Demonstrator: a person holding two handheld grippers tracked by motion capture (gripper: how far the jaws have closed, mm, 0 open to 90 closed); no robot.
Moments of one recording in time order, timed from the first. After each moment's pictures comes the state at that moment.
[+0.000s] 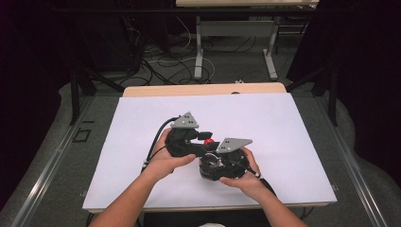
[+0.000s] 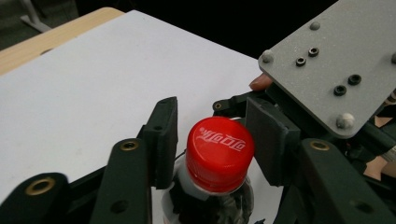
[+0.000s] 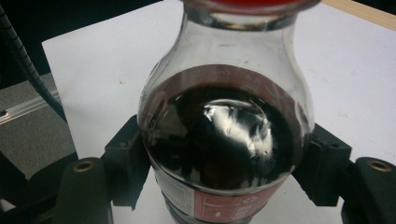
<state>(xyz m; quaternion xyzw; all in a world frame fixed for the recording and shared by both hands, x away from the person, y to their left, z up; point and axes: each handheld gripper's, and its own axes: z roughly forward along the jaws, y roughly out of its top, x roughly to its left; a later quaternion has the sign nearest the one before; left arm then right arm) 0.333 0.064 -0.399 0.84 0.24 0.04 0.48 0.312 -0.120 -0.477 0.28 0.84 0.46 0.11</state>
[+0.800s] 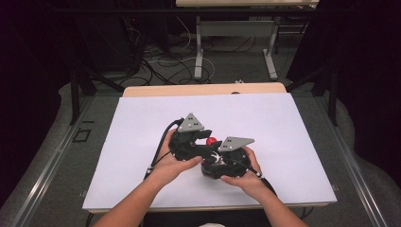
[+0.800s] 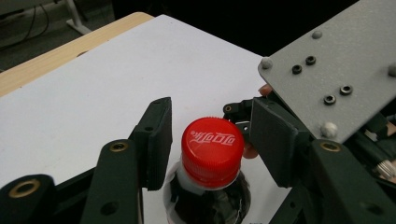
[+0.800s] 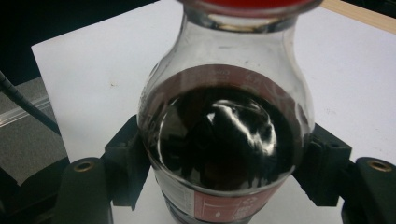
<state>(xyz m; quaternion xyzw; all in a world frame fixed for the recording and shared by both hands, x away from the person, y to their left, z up) 0.318 0.056 -0.391 0.83 0.28 0.10 0.47 0.314 -0.124 -0.477 0.28 0.83 0.46 0.12</state>
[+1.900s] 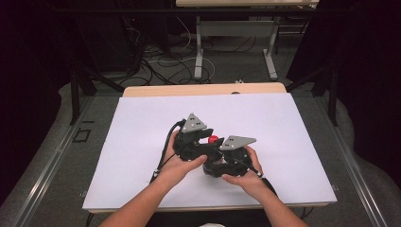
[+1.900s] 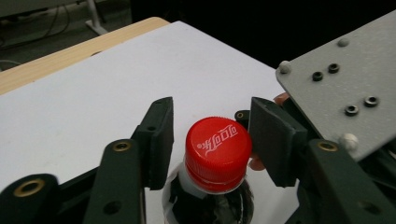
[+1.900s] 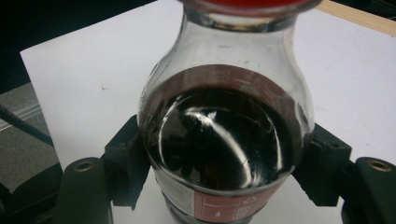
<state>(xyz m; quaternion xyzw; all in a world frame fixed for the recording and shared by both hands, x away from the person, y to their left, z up) 0.319 0.046 -0.395 0.81 0.31 0.11 0.48 0.316 -0.128 -0.477 0.30 0.83 0.46 0.13</state>
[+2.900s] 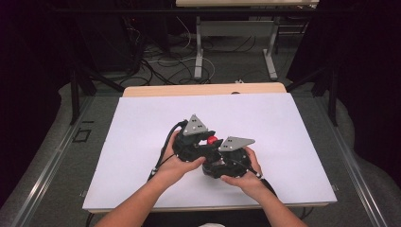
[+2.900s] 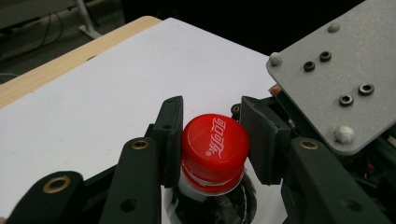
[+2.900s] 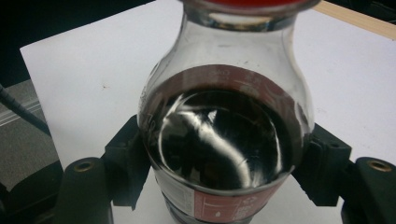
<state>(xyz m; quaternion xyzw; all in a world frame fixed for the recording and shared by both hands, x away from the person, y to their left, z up) 0.313 0.040 -0.396 0.82 0.29 0.14 0.47 0.313 -0.125 -0.477 0.30 0.83 0.46 0.14</state>
